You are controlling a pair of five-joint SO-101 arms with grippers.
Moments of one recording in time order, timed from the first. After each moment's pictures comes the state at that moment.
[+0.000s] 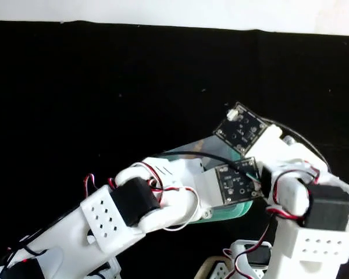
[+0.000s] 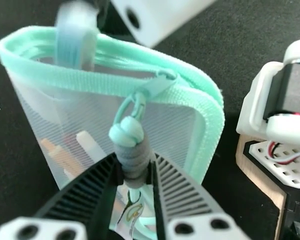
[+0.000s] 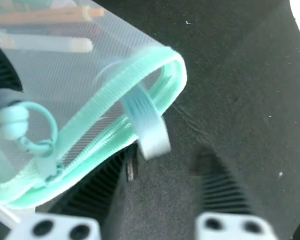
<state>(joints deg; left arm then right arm) 50.9 -34.9 21.7 78.6 -20.1 -3.6 -49.2 9.5 100.5 58.8</state>
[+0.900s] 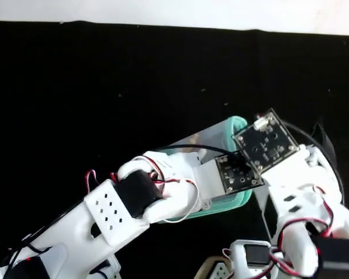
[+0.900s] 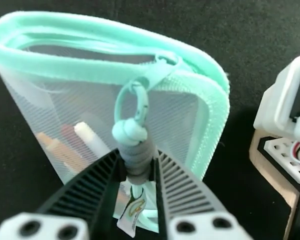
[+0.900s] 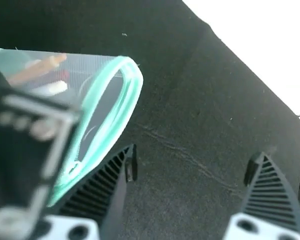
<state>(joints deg) 47.3 -34.6 20.9 78.6 -20.1 -3.9 -55.2 2.9 99.9 43.2</state>
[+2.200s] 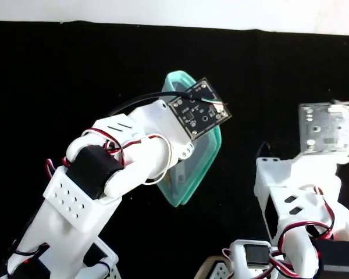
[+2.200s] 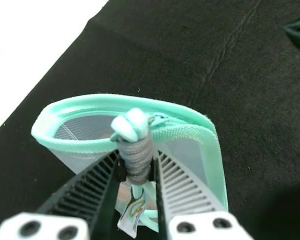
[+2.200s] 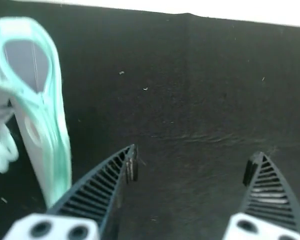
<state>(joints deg) 33.3 -34.2 3.6 79.0 -20.0 -4.0 -55.3 2.8 97.5 5.4</state>
